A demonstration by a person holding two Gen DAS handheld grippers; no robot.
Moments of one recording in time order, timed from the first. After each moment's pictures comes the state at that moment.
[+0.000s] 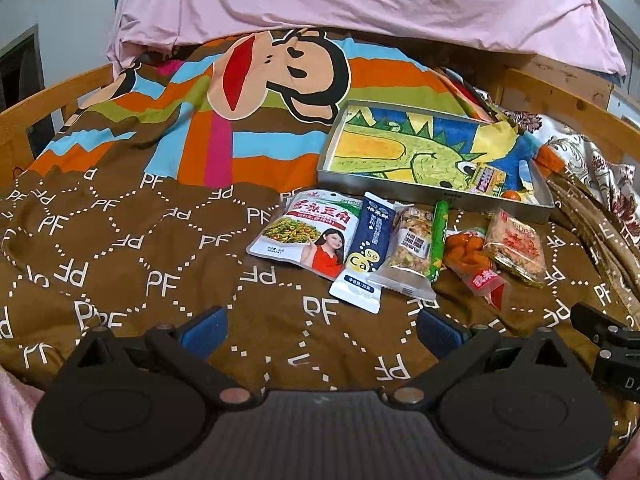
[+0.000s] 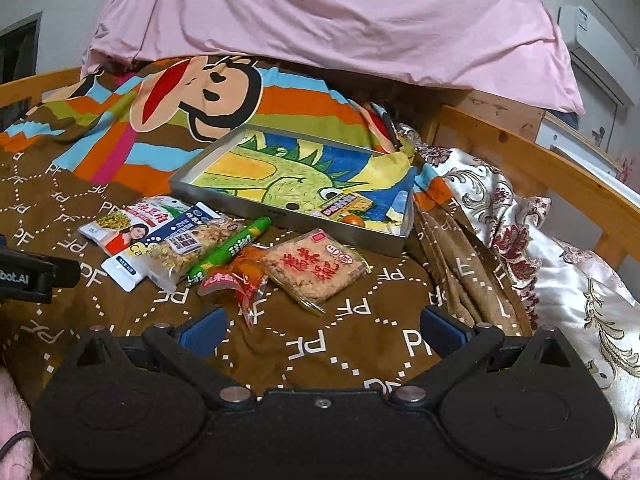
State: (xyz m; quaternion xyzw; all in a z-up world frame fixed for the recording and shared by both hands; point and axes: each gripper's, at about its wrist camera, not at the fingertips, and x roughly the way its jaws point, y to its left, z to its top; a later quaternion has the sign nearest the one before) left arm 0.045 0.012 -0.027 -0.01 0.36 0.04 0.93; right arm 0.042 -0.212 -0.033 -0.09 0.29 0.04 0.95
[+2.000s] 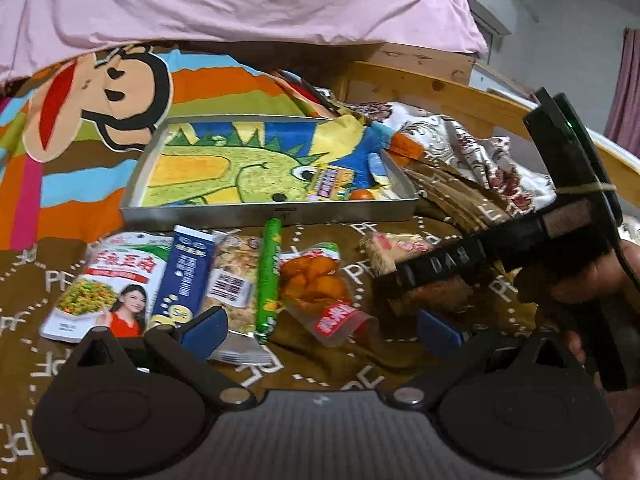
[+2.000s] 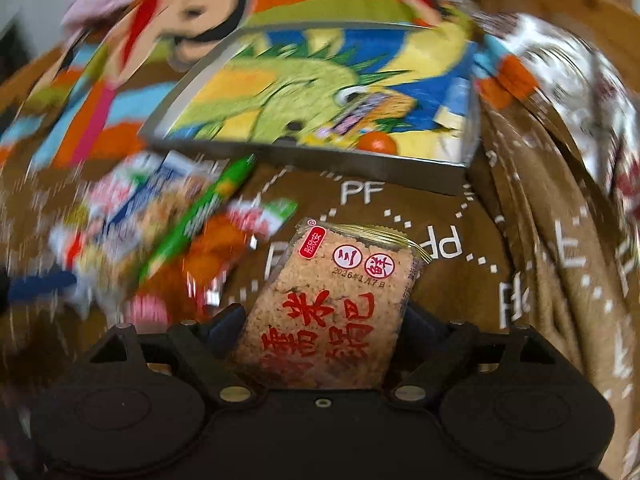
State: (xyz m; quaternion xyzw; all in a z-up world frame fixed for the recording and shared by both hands) left arm 0.102 -0.048 -0.064 0.00 0.32 -0.21 0.92; right arm 0.191 -0.264 -0.076 -0.02 0.47 0.15 0.87
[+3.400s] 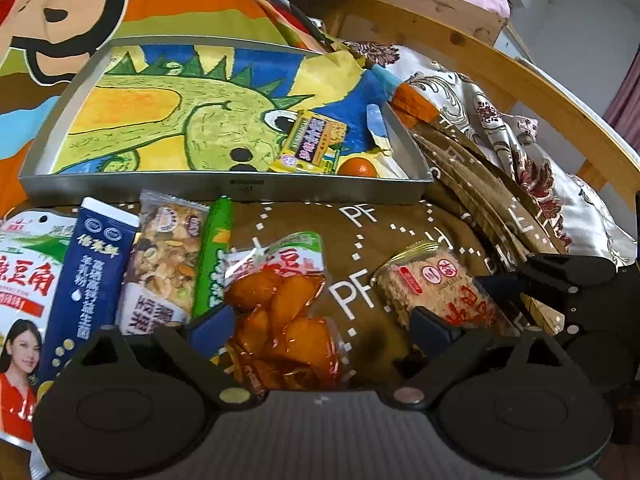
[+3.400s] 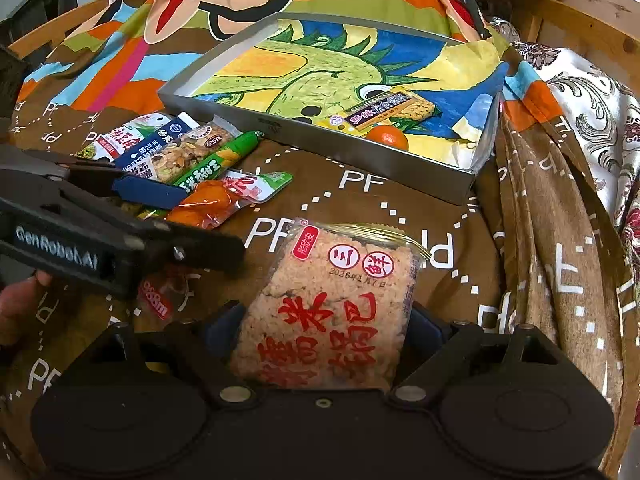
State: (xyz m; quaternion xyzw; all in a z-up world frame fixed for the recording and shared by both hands) left arm 0.203 -0.076 -0.097 -0.05 0.42 -0.24 0.87; right arm 0.191 -0.276 -0.094 -0.08 0.45 0.18 0.87
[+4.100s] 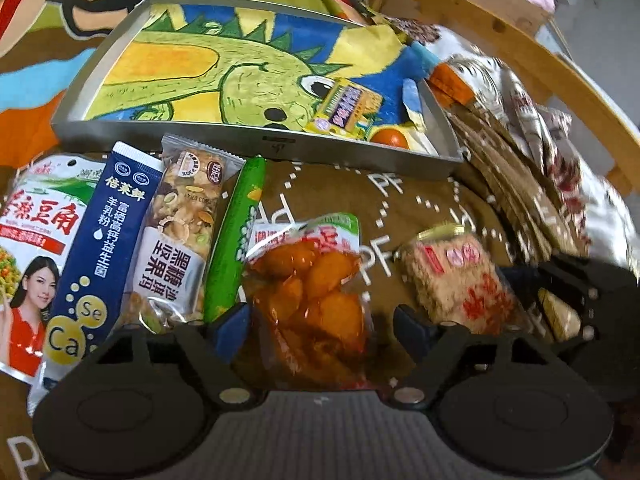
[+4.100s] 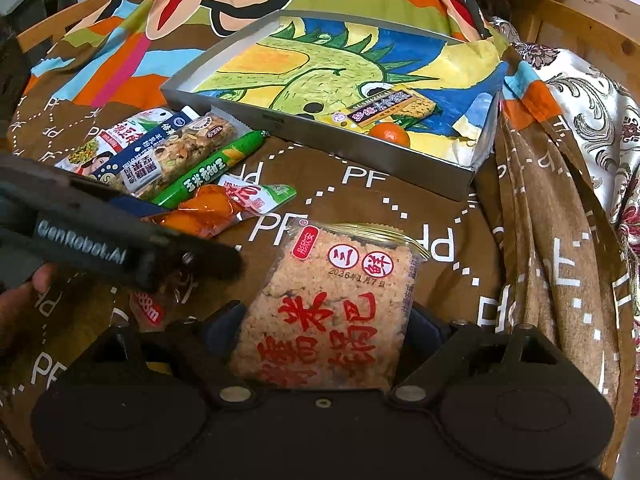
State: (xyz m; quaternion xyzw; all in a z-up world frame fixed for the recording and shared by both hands) left arm 0.202 -0.076 -0.098 -0.07 0.48 -0.19 0.85; right arm 0.186 -0.273 -0.093 -0.08 0.45 0.18 0.87
